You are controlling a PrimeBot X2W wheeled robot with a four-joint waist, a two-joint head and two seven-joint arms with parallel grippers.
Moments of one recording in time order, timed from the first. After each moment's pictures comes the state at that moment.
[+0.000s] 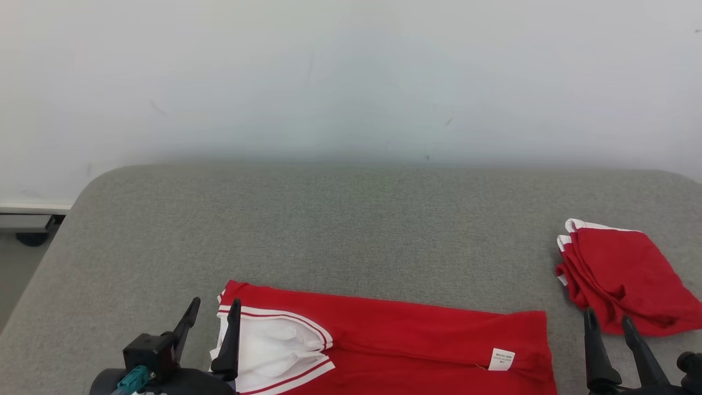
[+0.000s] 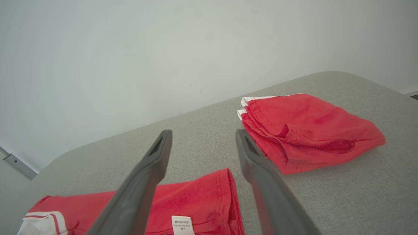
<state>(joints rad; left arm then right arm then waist) -0.16 0.21 -0.44 0.34 -0.39 0.07 -0.24 0.21 -0.16 -0.03 -0.06 0.57 -0.09 -0.09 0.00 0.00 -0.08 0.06</state>
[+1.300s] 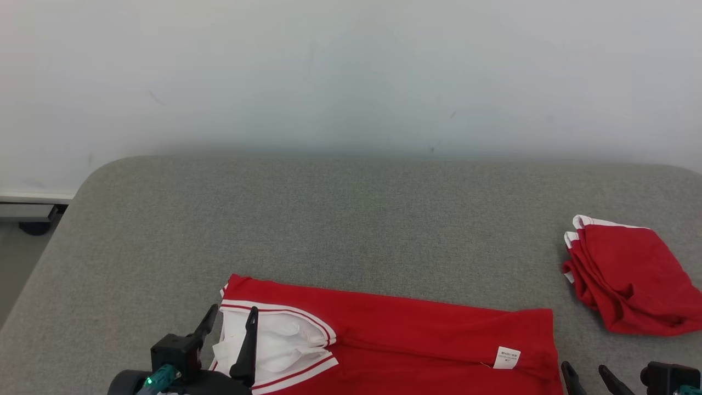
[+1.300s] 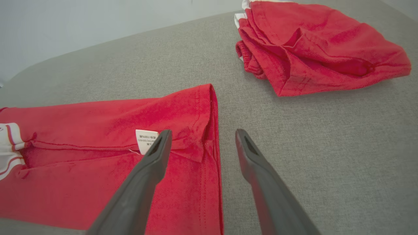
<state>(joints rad) -0.16 0.19 -0.47 0.35 -0.34 0.10 -0.18 0.21 -0.24 0.04 0.09 0.55 -0.06 0.11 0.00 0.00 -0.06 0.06</state>
